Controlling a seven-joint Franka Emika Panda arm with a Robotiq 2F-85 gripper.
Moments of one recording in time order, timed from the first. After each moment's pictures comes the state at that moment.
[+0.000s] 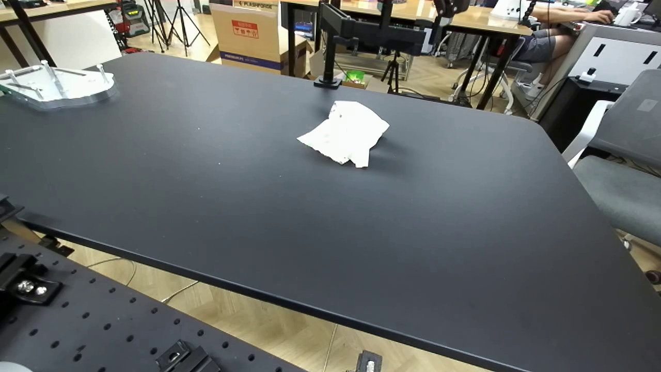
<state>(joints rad) -0.18 0.31 -0.14 -1.91 0.07 2.28 0.00</state>
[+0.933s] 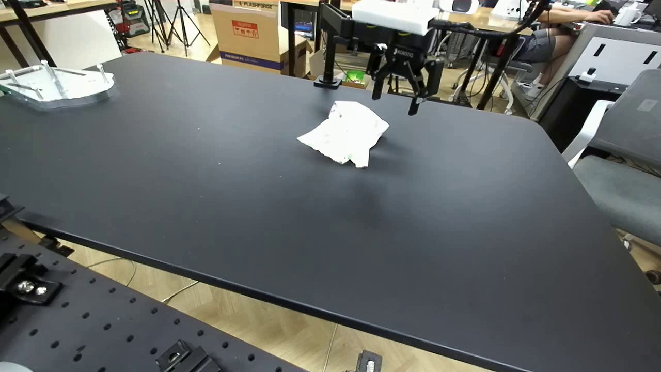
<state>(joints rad) -0.17 0.70 -0.13 -1.65 0.08 2.28 0.12</state>
